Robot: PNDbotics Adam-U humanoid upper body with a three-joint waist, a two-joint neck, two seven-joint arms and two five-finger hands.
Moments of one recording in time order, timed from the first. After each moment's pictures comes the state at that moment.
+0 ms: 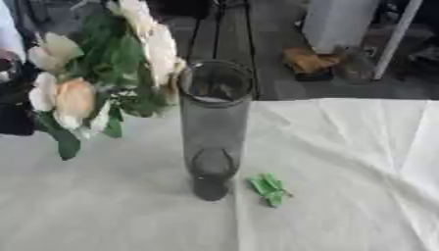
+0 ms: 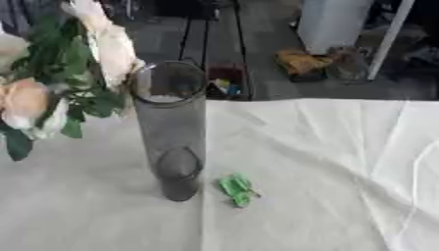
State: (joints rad) left arm -0.64 1.10 -0.01 -1.75 -0.25 0.41 -0.37; right arm -0.06 -0.16 -0.43 -1.98 -0.86 -0.58 0.55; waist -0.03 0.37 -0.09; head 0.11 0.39
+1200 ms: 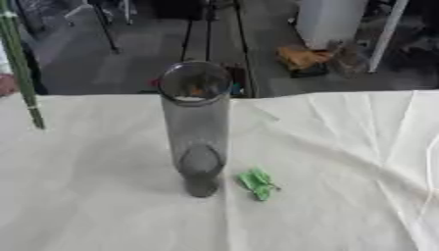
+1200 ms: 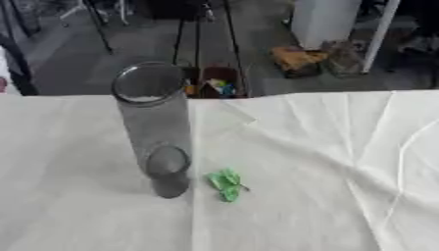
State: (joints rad) left arm -1.06 0.88 -0.07 -1.69 0.51 0.35 0.30; right arm -0.06 -0.19 -0.42 -1.98 -0.86 -0.55 0.54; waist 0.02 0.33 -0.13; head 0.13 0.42
